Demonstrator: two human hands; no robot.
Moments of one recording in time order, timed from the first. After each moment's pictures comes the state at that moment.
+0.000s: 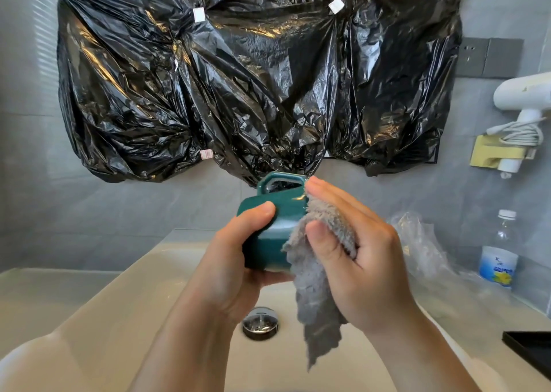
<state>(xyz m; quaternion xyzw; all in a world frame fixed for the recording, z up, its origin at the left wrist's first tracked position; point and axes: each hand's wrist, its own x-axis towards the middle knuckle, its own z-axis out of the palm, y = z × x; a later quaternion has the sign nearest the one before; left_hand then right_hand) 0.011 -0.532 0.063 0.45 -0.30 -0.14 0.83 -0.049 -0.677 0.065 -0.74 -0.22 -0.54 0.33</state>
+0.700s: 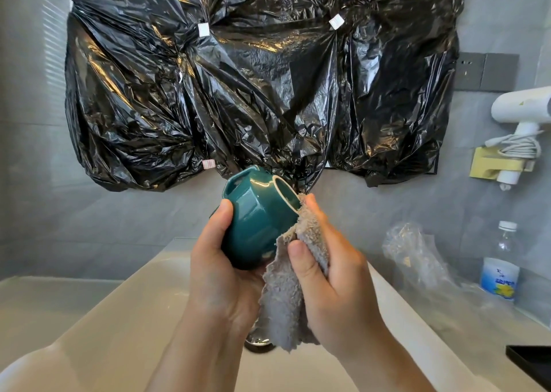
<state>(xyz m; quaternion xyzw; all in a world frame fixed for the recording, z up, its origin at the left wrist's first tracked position) 0.017 -0.538 0.064 0.27 -0.23 -0.06 0.93 -0.037 -0.656 0.048 -0.76 -0.19 -0.47 0.41</state>
